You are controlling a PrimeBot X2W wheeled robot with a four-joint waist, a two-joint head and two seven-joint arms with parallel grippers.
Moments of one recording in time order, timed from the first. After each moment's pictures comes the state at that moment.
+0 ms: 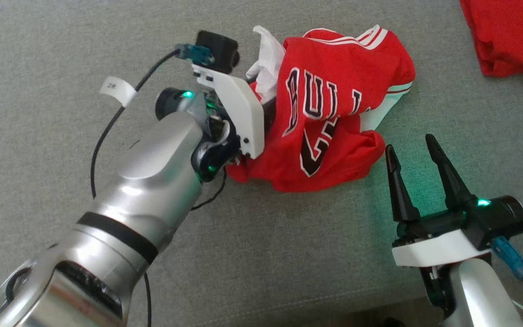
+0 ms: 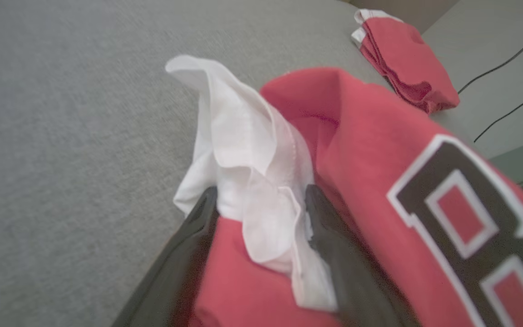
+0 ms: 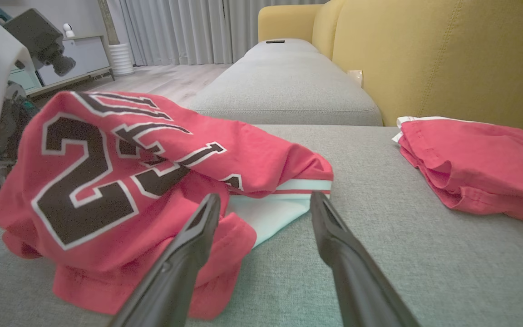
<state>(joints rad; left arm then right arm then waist) -0.97 0.04 -0.89 0.82 -0.89 -0.11 0.14 -0.10 -0.06 0.13 0.09 0.04 0.13 -0.26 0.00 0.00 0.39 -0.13</state>
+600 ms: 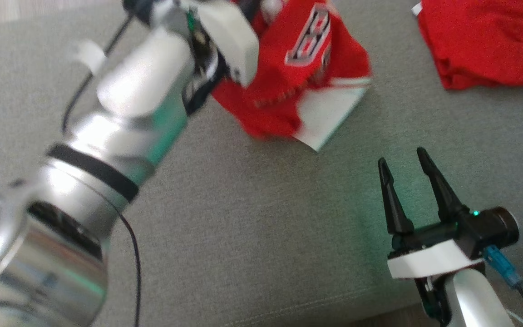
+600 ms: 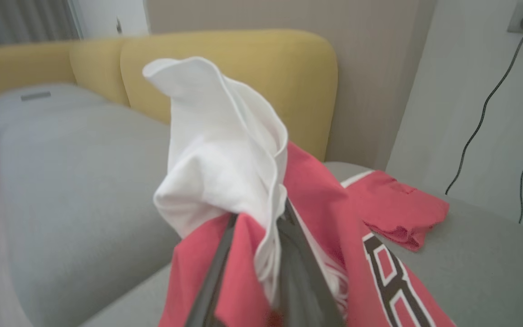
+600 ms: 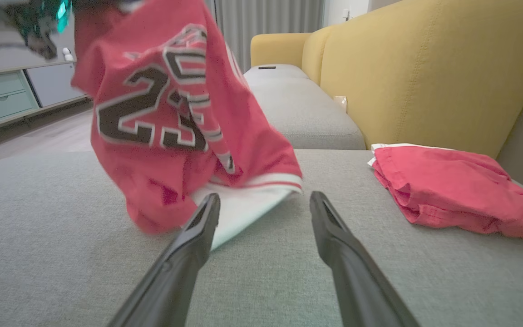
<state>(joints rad) -1.21 0.05 -1.03 0.92 -0.77 -0.12 -0.24 -0.08 -0.06 0.15 0.11 0.05 0.13 -0.26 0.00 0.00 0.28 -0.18</state>
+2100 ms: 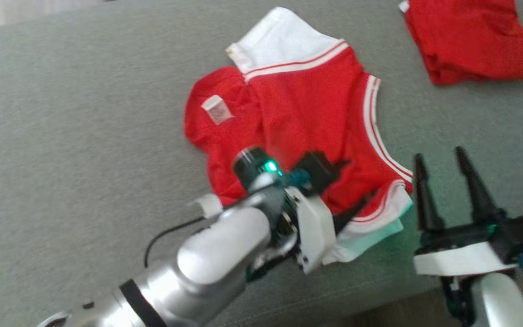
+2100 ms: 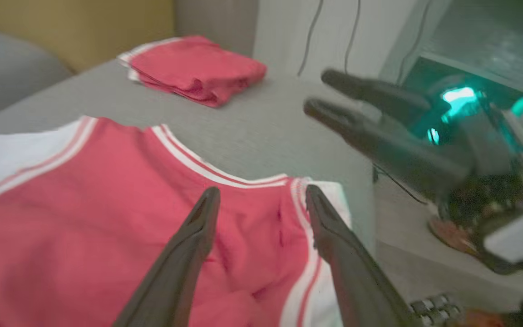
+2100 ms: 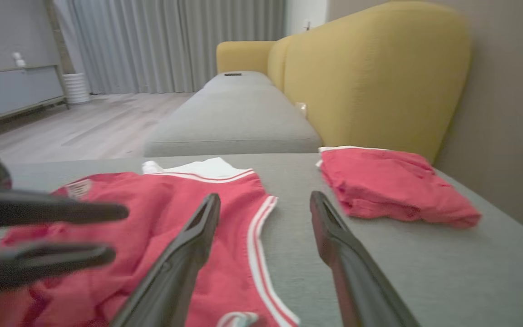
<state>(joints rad) -0.73 0.06 -1.09 0.39 -0.54 -0.09 0.04 -0.03 -0.05 0.05 0.06 0.04 0.13 -0.26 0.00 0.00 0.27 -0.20</state>
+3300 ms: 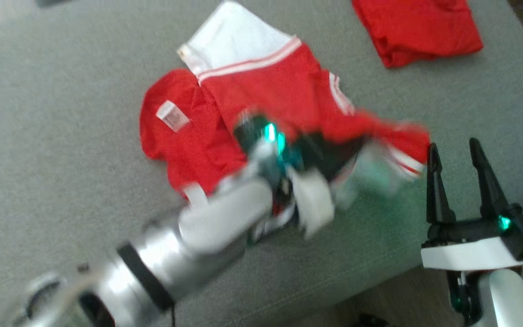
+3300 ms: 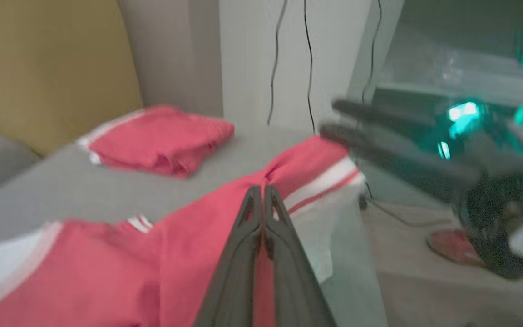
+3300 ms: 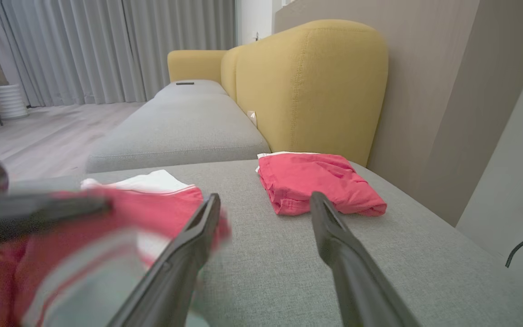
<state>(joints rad) -0.86 0.06 -1.22 0.48 -0.55 -0.05 -0.19 -0.04 -0.04 0.01 0.02 0.09 0.13 -0.26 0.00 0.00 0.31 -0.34</state>
